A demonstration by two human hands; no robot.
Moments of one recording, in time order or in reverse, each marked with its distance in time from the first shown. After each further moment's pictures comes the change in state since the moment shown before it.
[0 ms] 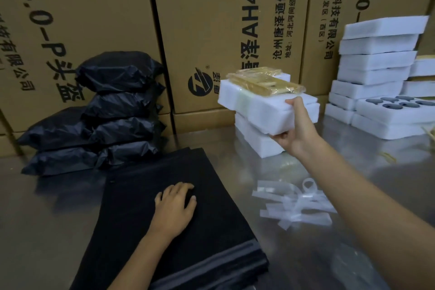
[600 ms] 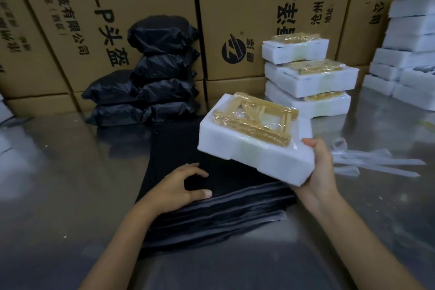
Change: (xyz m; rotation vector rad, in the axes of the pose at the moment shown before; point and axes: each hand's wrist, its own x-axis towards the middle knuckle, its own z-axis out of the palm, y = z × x) left_hand -0.120 -0.039 -0.066 -0.361 -0.262 -0.033; right_hand -0.140 0.133 -0.048 0.074 -0.155 0.091
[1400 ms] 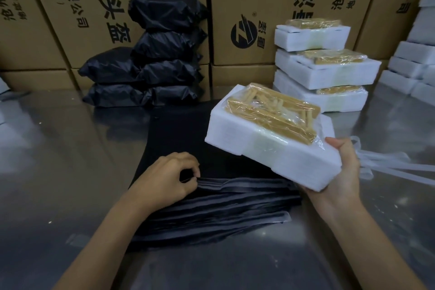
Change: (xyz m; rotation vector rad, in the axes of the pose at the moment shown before) left_hand -0.006 -0.005 0.000 0.308 0.172 0.185; right_hand 0.002 -0.002 -0.012 -0.055 0.052 -0.025
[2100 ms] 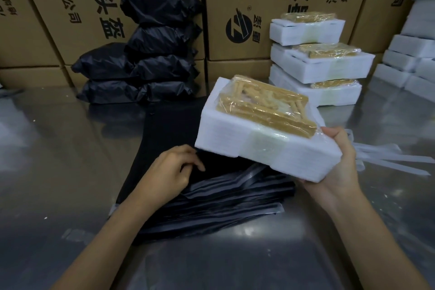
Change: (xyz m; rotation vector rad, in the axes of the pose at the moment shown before) left_hand 0.001 0.022 0.007 -0.148 0.154 0.023; right_hand 0.000 -0.012 -0.005 0.039 -0.105 0.065
